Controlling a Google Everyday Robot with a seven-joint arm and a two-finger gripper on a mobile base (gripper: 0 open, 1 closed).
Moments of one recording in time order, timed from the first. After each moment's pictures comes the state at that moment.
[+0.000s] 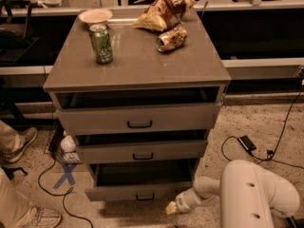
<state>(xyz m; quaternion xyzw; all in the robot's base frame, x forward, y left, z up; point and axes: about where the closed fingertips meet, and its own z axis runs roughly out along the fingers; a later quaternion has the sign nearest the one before) 0.468 -0.096 0.131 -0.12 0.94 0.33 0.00</state>
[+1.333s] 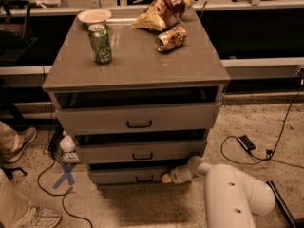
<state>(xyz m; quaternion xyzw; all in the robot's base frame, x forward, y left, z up) 0.638 -0.082 0.131 -0.16 0.92 0.32 0.15</state>
